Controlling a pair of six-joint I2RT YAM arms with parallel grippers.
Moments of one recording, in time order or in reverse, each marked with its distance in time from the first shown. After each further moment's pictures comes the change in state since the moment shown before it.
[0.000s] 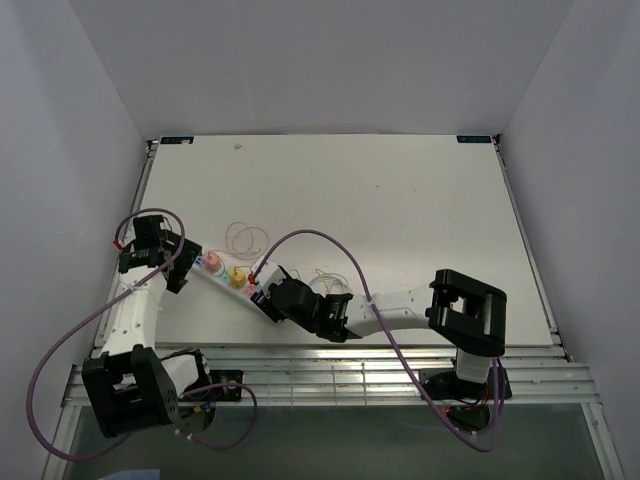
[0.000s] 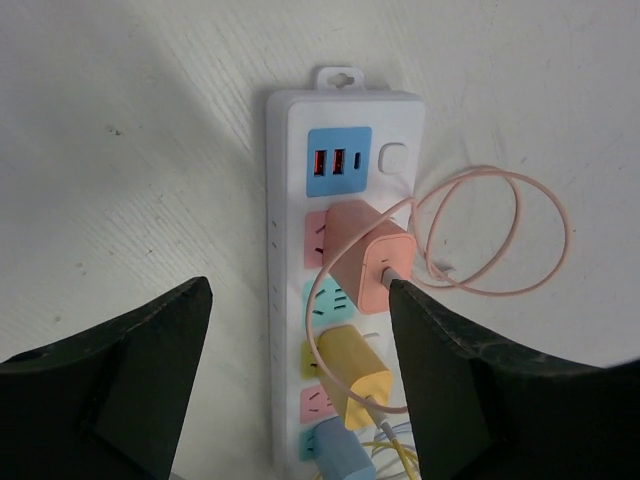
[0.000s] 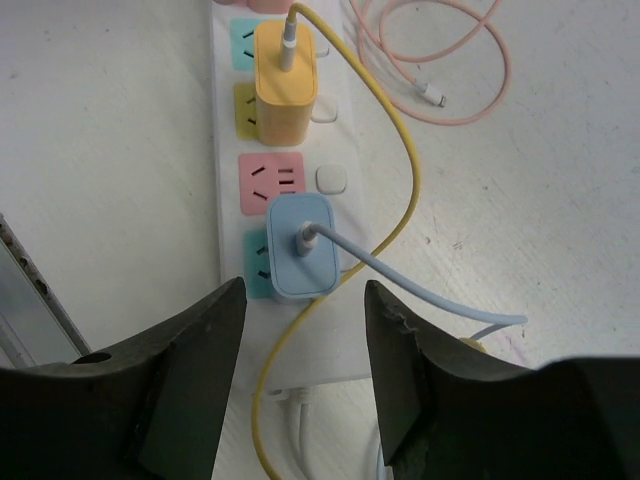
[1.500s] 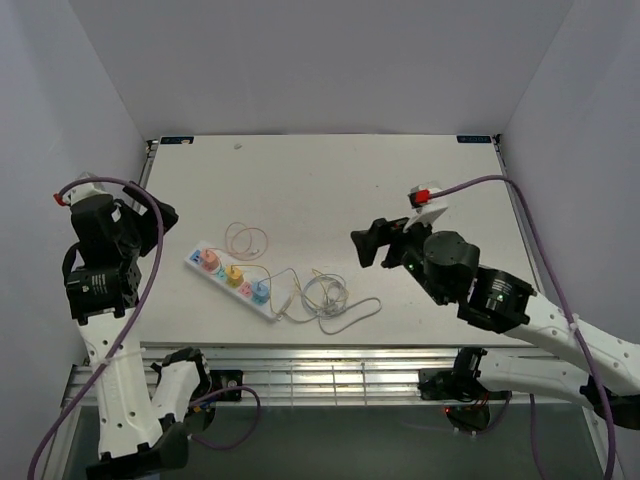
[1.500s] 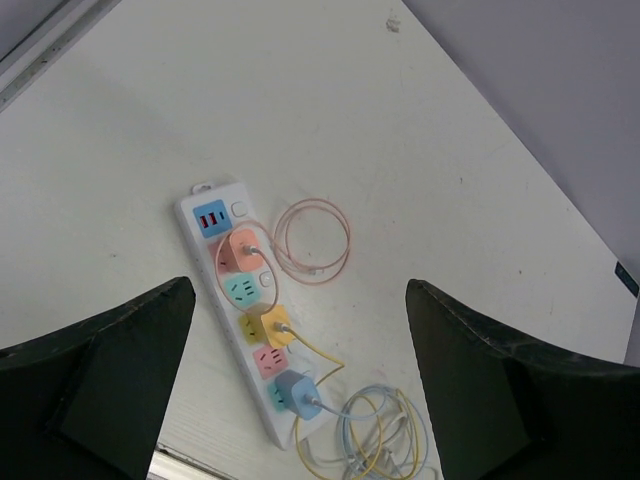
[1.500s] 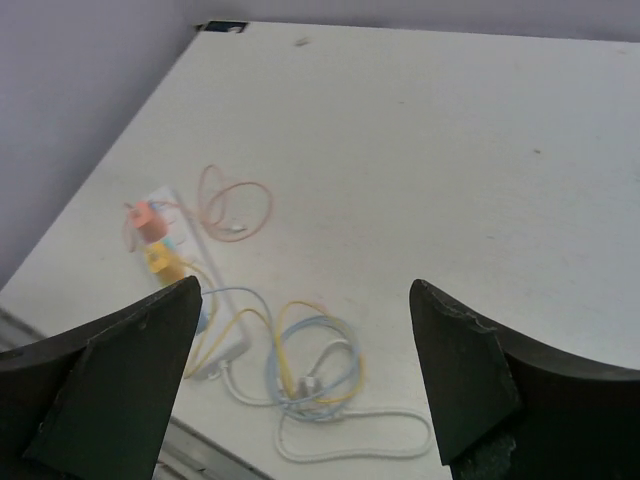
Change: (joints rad) left arm 0.002 -0.237 0.536 -0.254 0.020 0.291; right arm -0.186 -0.870 0.051 -0.621 0.081 0.294
